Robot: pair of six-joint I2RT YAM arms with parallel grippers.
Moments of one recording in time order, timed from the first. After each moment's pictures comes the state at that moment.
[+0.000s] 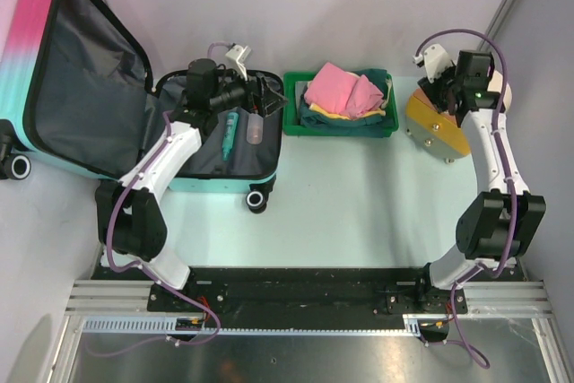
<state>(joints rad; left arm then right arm) -0.27 1.62 1.40 0.01 0.68 -0.21 -0.08 1.61 1.58 -0.51 -0.04 -0.73</state>
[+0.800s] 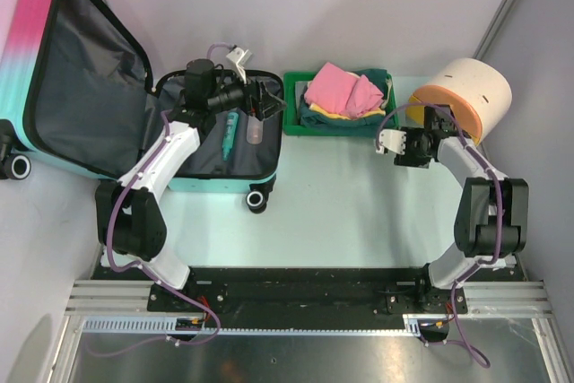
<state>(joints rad) -0.25 1.62 1.39 -0.01 0.76 -0.13 -0.02 1.60 1.12 -0.52 -0.22 -1.46</state>
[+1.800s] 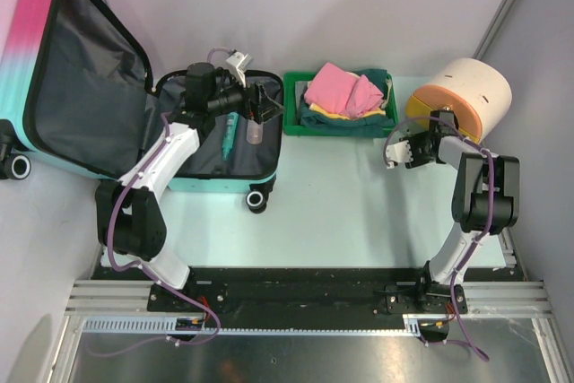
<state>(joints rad) -0.25 1.62 1.37 -0.04 0.74 -0.11 -0.11 1.82 1.12 -0.29 -0.21 -1.93</state>
